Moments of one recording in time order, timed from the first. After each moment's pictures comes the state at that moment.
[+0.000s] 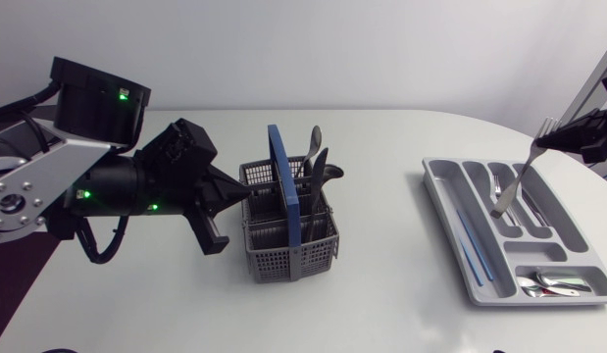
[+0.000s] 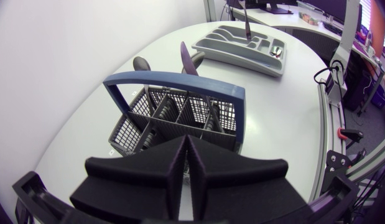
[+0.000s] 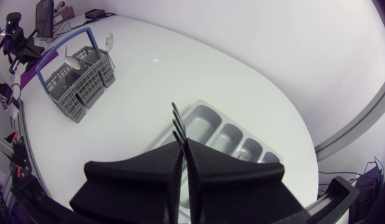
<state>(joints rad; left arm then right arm) -0.51 1.22 0.85 -0.32 0.27 0.46 -0.56 1.59 1.41 -0.95 -0.69 -1.04</state>
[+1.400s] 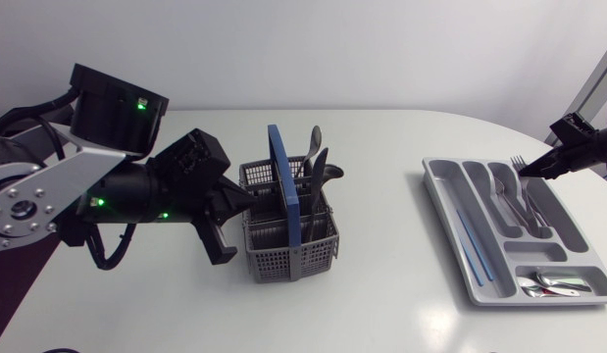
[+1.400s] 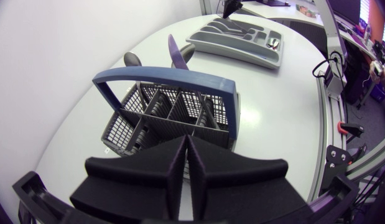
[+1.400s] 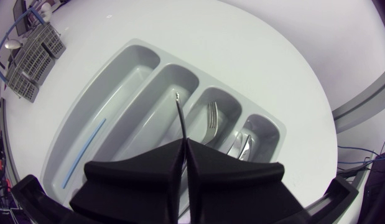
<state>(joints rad) -0.56 1.24 0.85 -0.34 0.22 0.46 -0.60 2.22 1.81 -0.90 -0.52 -1.07</state>
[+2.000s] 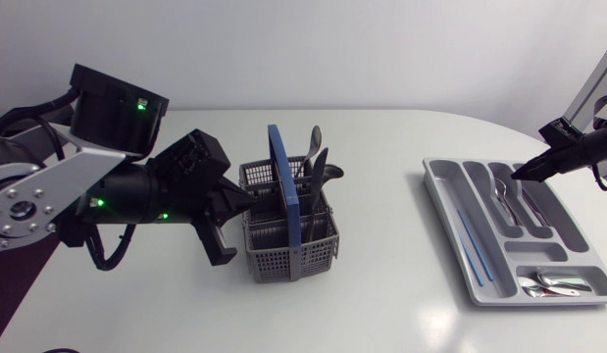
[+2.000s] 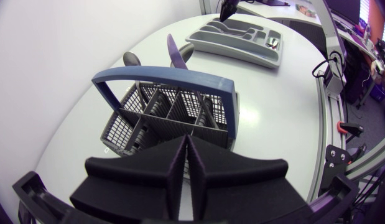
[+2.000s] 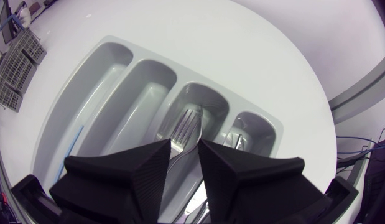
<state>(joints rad) -0.57 1.23 0.85 -0.34 0.22 0.46 -0.58 2.27 1.82 -0.79 -0.46 -0.97</state>
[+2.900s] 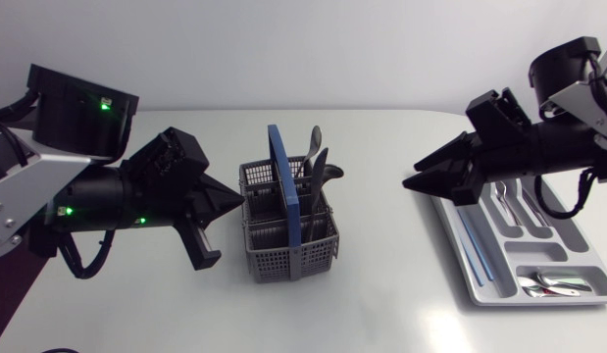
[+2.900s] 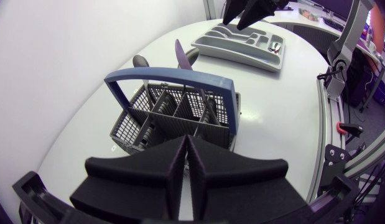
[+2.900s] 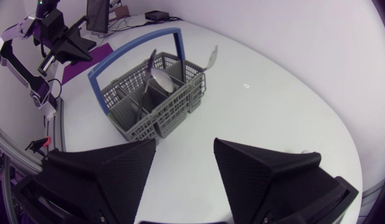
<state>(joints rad) -0.54 1.14 0.81 -0.35 0.22 0.46 0.05 1.34 1.00 -0.61 -0.67 -0.62</state>
